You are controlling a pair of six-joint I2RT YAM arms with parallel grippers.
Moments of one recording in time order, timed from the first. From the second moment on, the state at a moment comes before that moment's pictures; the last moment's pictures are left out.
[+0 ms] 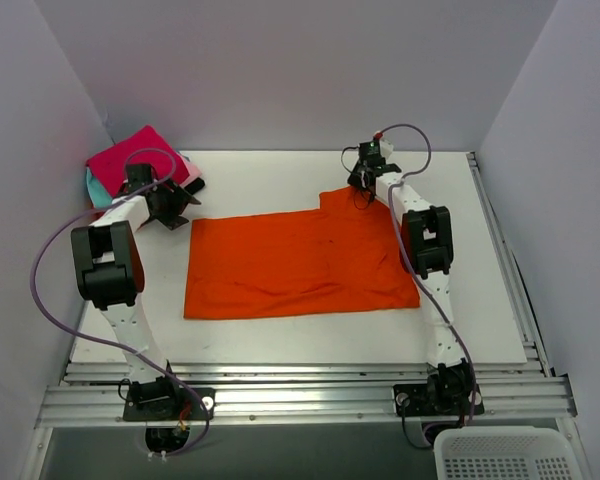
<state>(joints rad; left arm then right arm) 0.14 2.06 1.49 -0.32 0.30 -0.81 0.22 2.58 2.17 -0.34 0.13 0.62</state>
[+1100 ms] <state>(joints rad) 0.13 2.12 1.45 -0.19 0.32 -0.80 0.20 2.56 2.15 -0.37 0.13 0.62</state>
